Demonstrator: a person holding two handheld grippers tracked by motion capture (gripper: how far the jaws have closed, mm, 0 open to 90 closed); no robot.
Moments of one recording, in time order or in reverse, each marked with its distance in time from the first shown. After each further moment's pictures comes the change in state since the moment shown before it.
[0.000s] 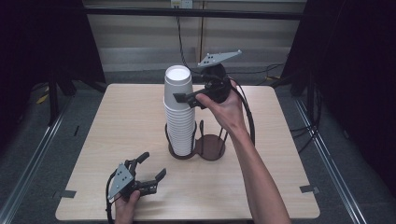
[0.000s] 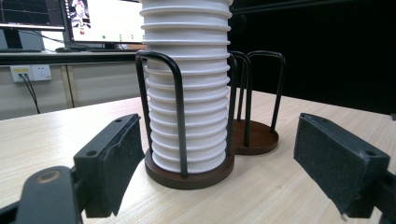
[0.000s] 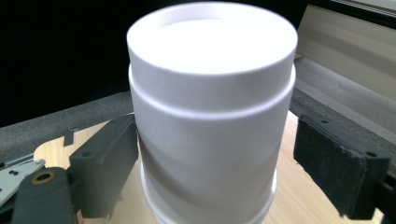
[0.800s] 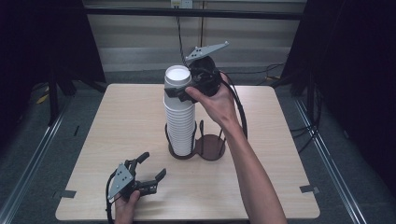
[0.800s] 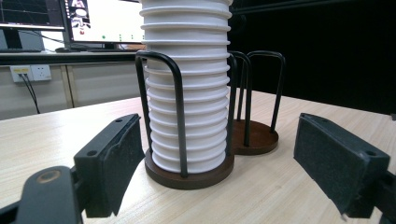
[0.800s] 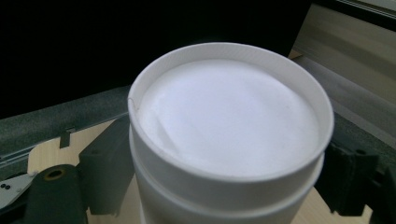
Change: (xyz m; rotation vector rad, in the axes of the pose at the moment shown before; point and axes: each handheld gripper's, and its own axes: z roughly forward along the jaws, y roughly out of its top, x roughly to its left) left arm 0.000 0.000 0.000 0.000 -0.001 0.000; right arm 0.004 0.021 0.017 0.033 -0.003 -0.031
